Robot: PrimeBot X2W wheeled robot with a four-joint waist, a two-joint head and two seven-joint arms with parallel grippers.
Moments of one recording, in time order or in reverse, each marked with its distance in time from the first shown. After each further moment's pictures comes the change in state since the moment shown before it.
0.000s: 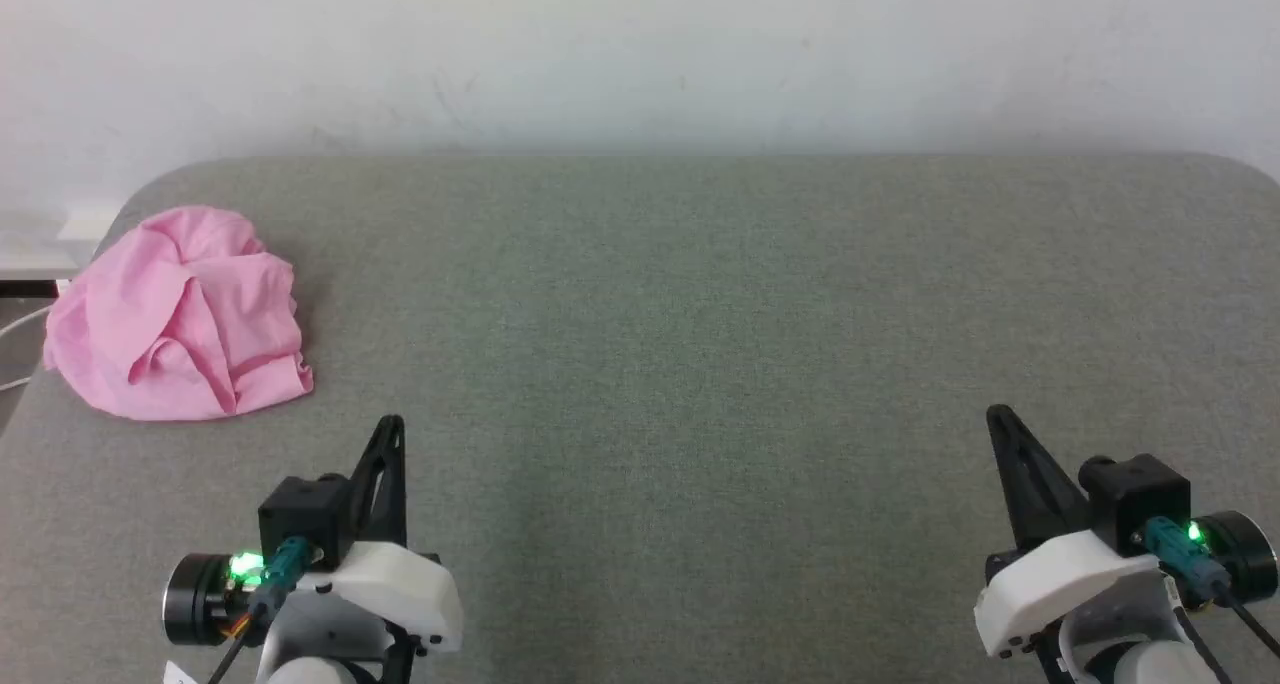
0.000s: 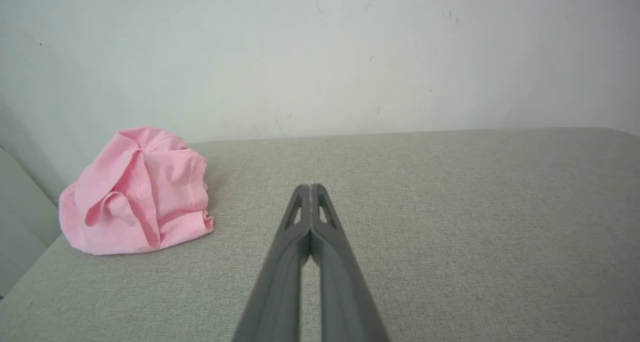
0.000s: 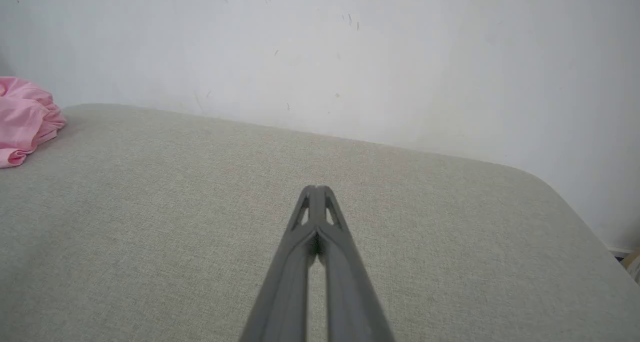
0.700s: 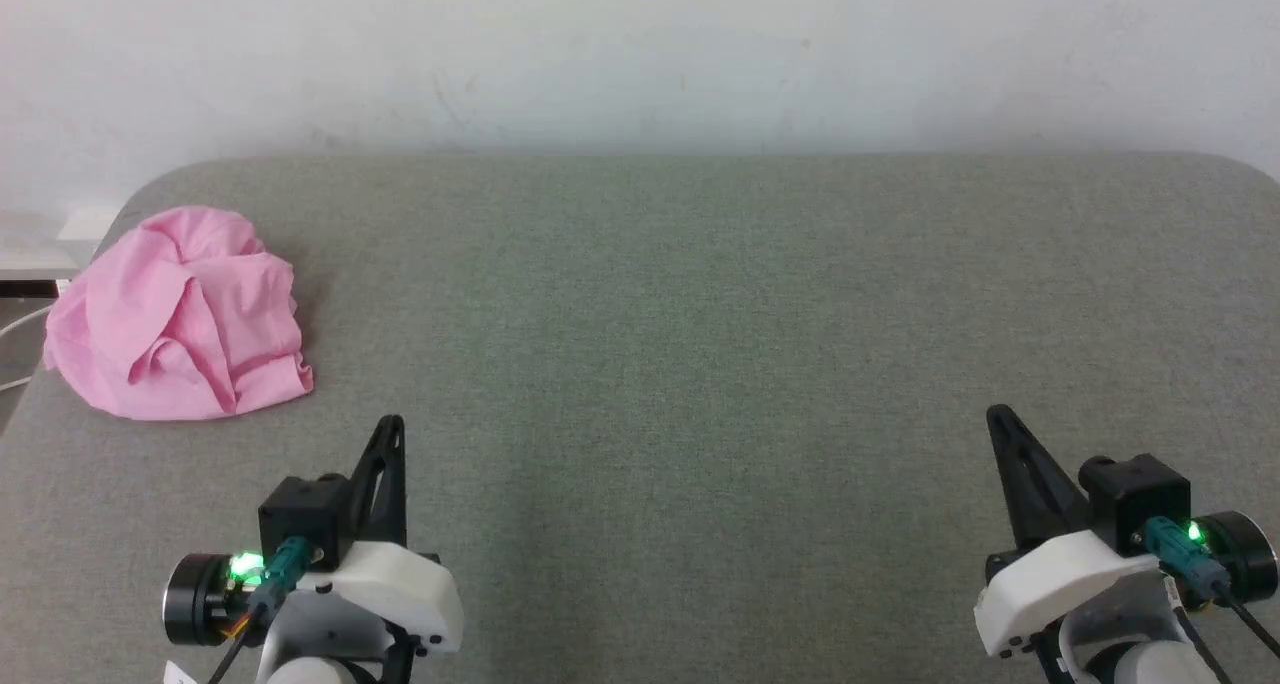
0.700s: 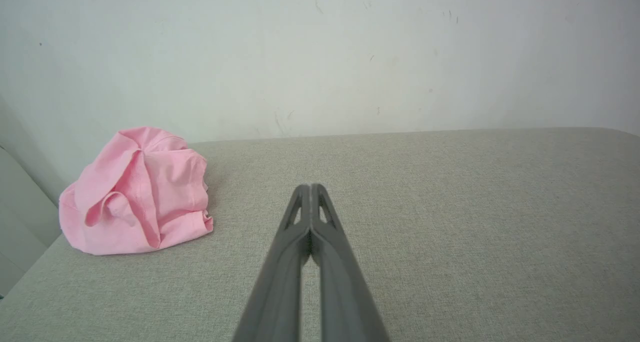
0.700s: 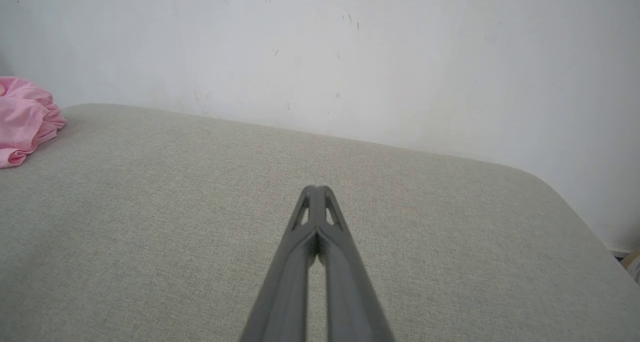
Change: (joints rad) left arm 0.000 0.000 0.000 0.000 0.000 0.000 0.000; right arm 0.000 0.000 0.000 0.000 0.000 0.000 0.000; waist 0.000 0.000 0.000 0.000
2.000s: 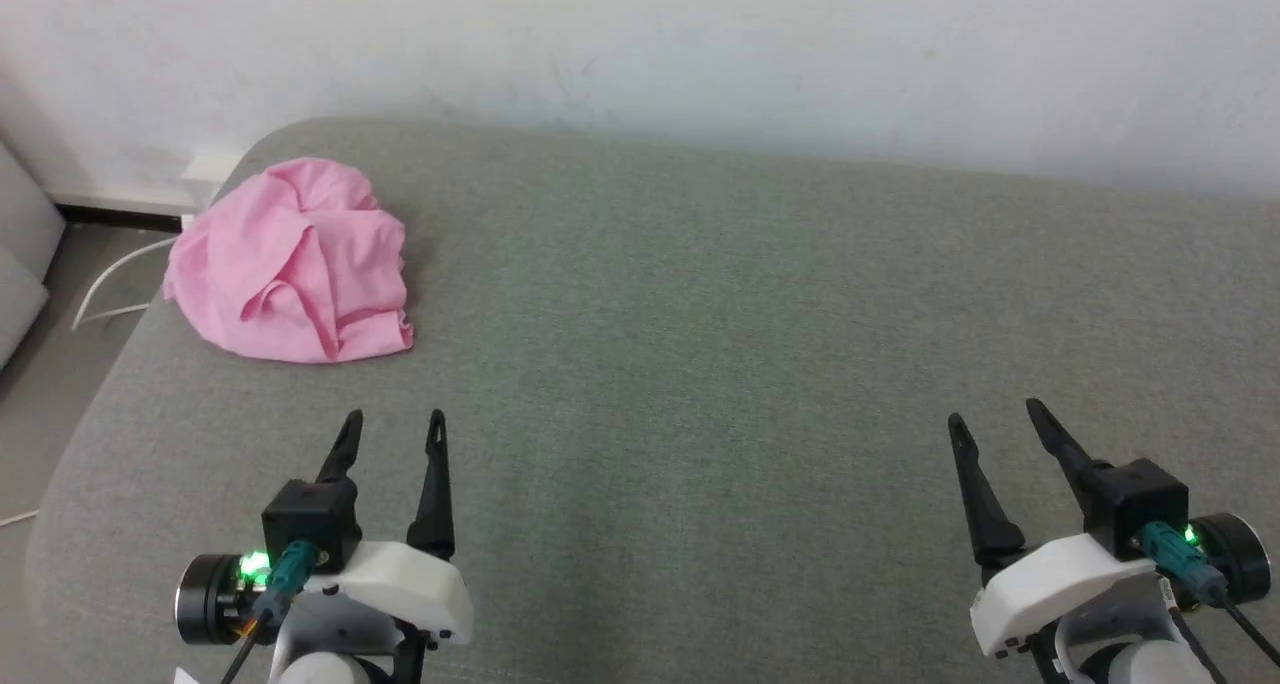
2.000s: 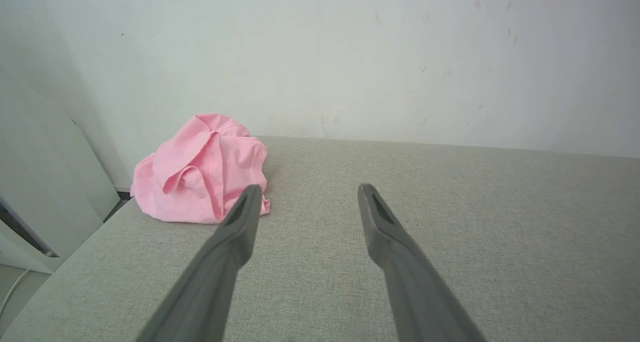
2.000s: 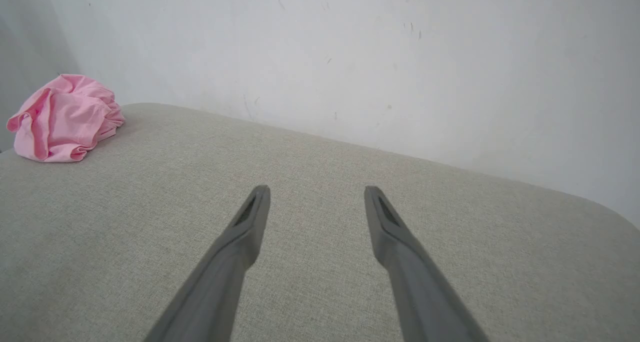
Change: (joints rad) left arm -0.016 0.004 -0.028 0.040 -0.038 0.036 -0.062; right arm -0.005 -0.001 0.004 0.030 0.009 0.000 -0.039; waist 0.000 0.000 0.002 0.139
